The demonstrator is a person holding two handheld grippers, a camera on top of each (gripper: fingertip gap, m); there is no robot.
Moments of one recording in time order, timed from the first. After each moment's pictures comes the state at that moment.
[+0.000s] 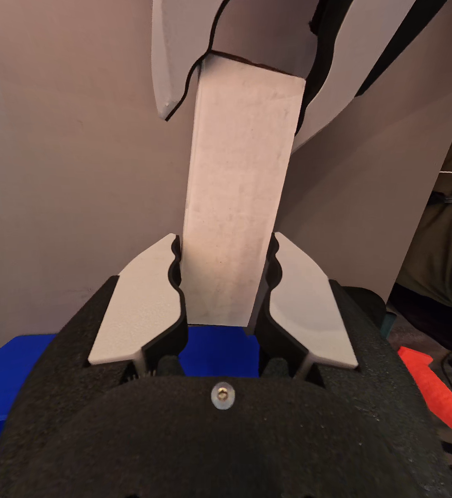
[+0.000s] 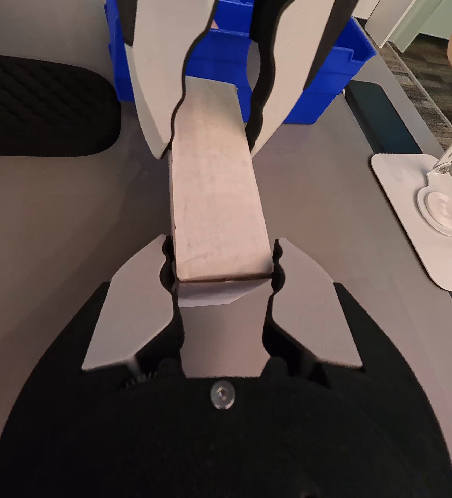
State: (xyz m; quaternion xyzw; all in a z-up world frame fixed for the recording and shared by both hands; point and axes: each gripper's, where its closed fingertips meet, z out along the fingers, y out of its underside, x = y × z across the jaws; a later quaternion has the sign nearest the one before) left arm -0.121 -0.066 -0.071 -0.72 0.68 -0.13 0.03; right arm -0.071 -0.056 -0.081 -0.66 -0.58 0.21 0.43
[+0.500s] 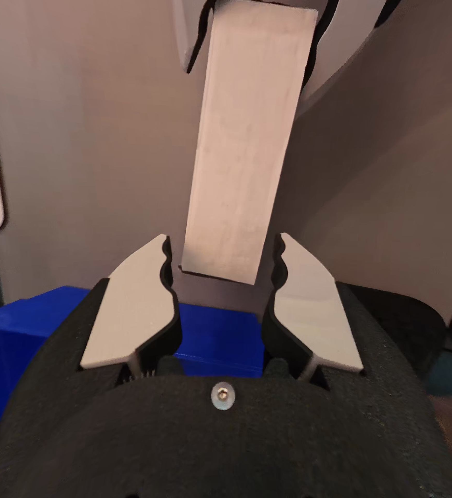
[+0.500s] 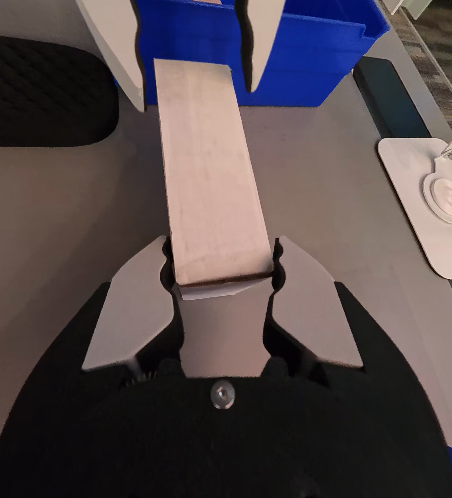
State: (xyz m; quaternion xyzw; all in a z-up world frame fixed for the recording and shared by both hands) left arm -0.153 -0.066 -0.060 -0.72 0.67 -0.06 0.16; right arm -0.069 -0.061 -0.082 -0.68 -0.58 0.19 0.40
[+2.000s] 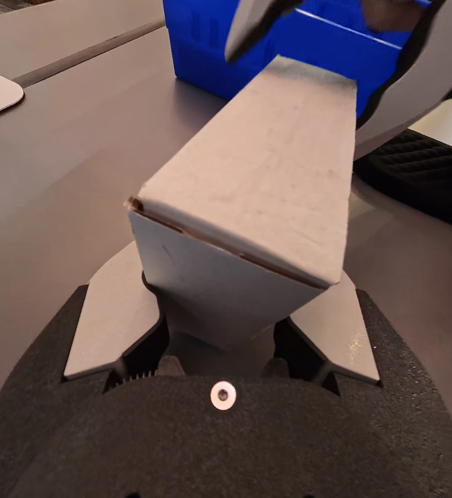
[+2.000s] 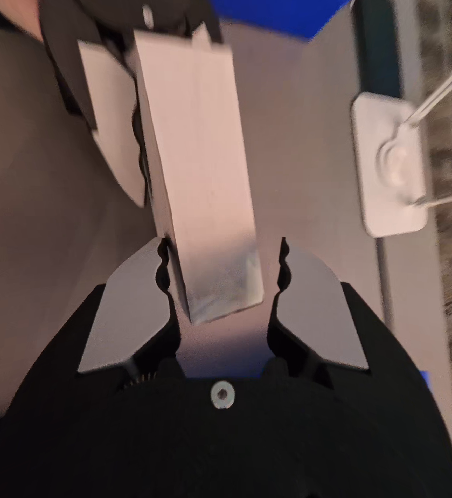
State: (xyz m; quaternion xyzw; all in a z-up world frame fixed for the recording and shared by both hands) left arm -0.058 -0.056 -0.118 -0.74 0.44 -0.31 0.40; right arm -0.014 -0.053 -0.065 -0.68 -0.64 0.06 0.35
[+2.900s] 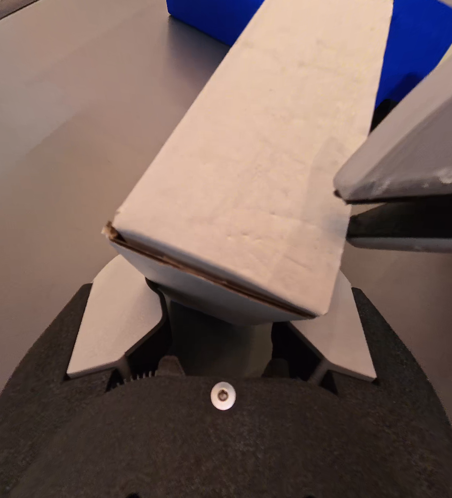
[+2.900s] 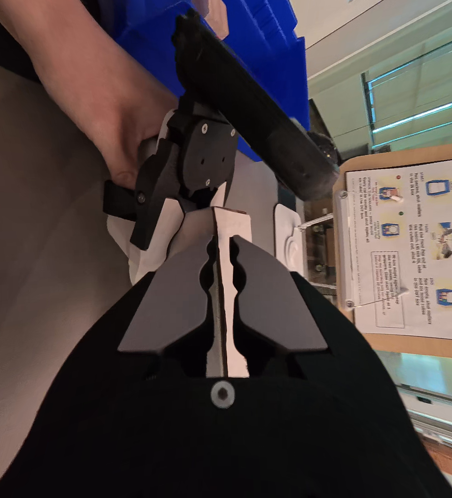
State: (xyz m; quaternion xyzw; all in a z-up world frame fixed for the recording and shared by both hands) left arm -0.063 -0.060 -0.139 -0.77 0.46 -0.28 0.34; right arm -0.095 -0.084 -0.044 -0.52 -0.69 -0.09 0.50
